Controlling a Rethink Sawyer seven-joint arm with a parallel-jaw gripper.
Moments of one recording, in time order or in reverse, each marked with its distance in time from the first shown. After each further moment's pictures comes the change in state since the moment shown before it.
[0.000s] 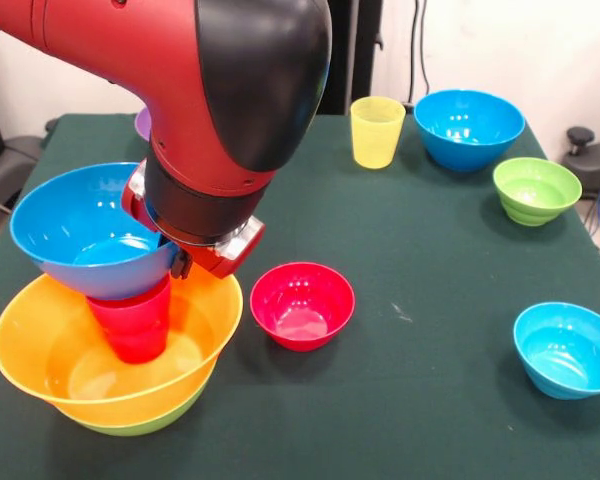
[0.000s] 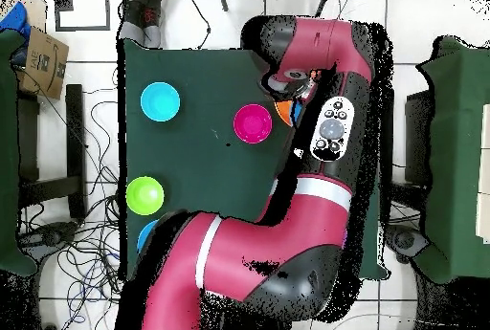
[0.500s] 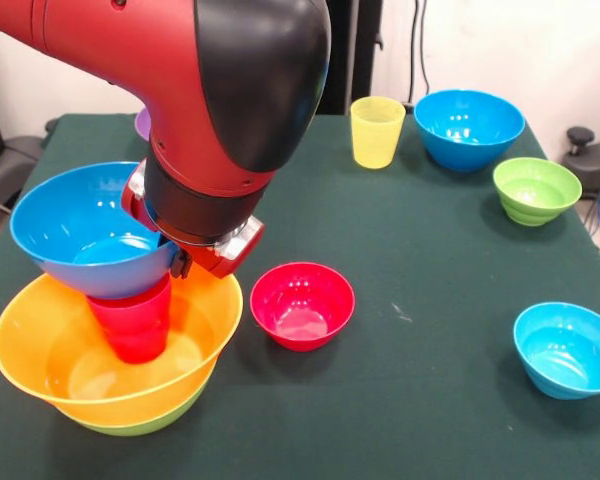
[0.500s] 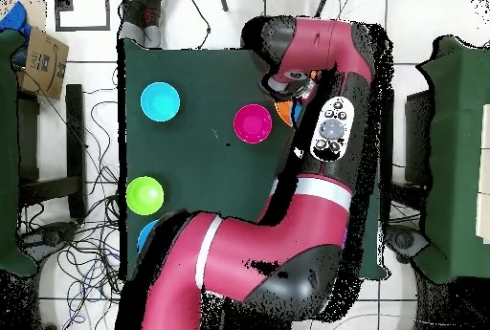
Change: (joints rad) arm 0.000 0.000 0.000 0.003 0.000 0.000 0.000
